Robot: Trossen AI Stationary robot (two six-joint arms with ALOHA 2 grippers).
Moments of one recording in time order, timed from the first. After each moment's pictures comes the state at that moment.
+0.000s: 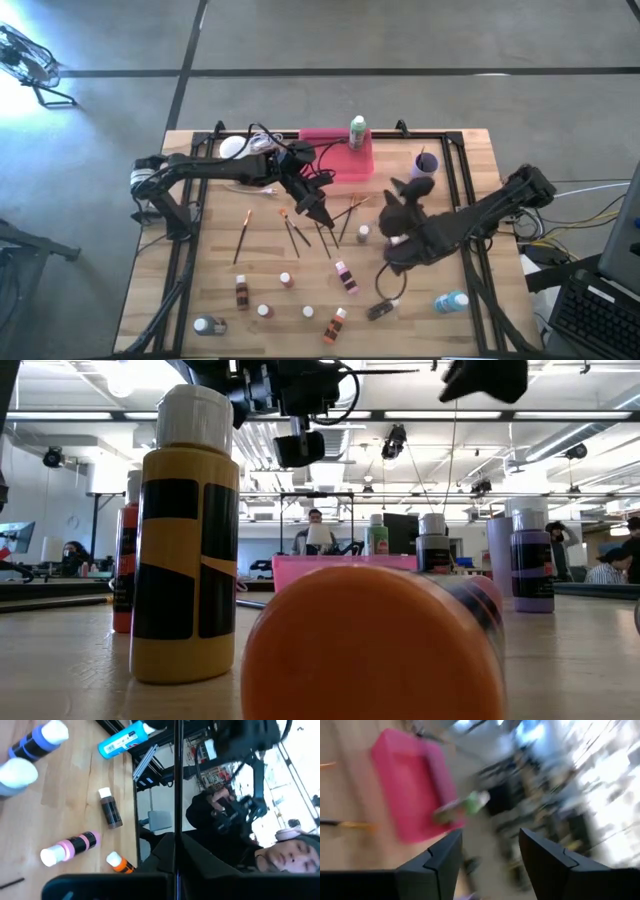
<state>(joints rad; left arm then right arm) 0.22 1.63 1.21 0.02 0.98 -0.73 0.45 1.53 1.35 -1.48 1.24 0.65</state>
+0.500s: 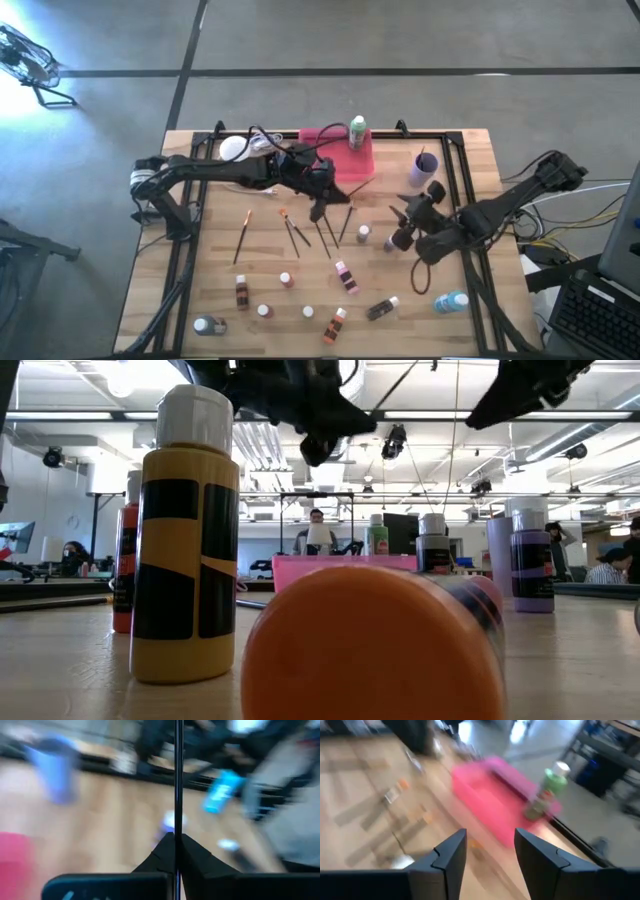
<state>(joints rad) 0.19 1.63 1.21 0.08 0.34 -0.09 0.50 1.11 0.86 -0.71 1.04 0.72</state>
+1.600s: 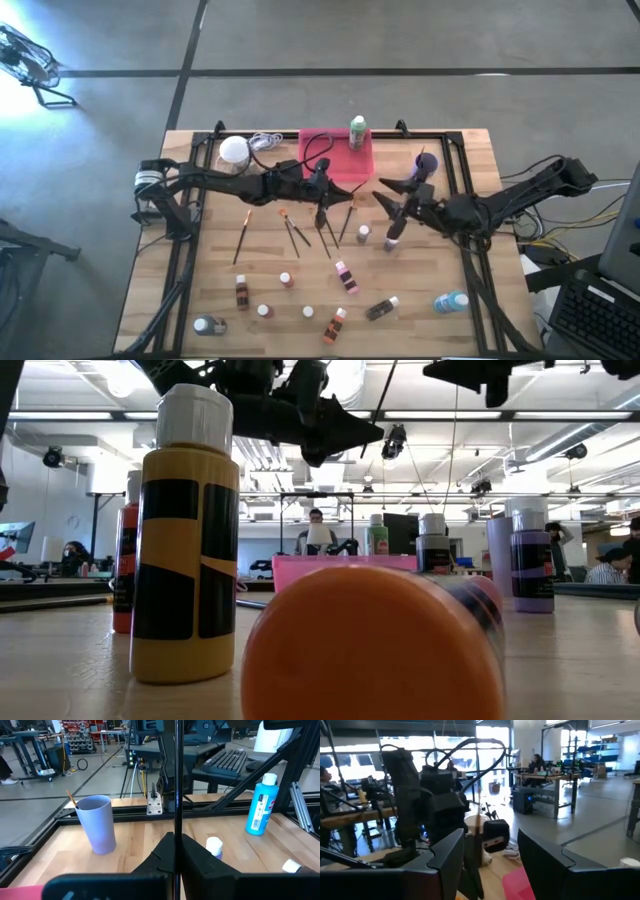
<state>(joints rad) 0.15 1.66 0.97 0.61 0.19 0.07 0.31 1.04 0.54 0.64 0.79 0.02</state>
